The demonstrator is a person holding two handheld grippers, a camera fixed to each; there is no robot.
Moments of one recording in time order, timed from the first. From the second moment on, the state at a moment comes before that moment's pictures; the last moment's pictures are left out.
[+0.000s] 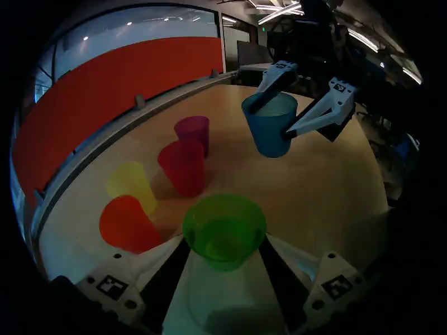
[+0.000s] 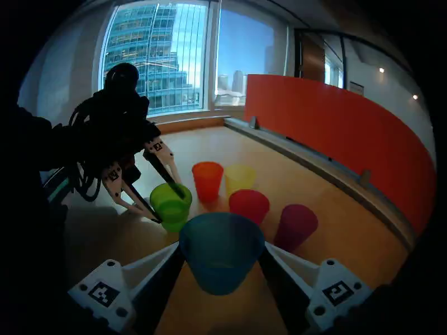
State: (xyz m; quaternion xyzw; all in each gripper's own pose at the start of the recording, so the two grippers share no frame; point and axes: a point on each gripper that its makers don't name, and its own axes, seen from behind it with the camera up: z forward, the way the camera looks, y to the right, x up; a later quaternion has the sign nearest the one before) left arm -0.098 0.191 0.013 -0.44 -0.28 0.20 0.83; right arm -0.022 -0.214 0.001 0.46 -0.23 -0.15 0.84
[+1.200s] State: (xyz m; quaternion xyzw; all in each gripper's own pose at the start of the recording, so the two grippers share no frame) left arm -0.109 0.184 0.010 -0.44 -0.29 0.19 0.83; right arm -0.041 -0.221 -0.006 0.46 -0.24 -0.16 0.84
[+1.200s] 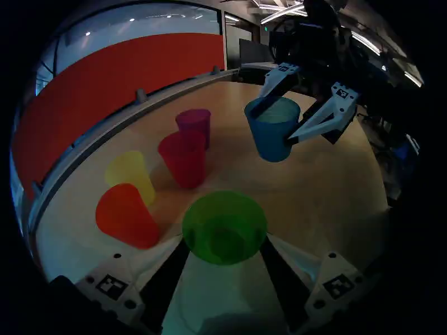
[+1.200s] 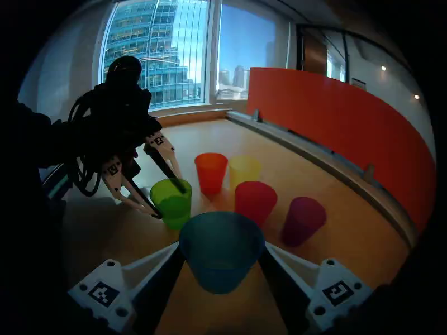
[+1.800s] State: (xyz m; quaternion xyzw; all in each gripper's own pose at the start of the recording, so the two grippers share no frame) left arm -0.112 0.183 0.006 -0.45 -0.29 0.19 0.82; right arm -0.048 -0.219 -0.007 0.46 -0.24 -0.16 0.84
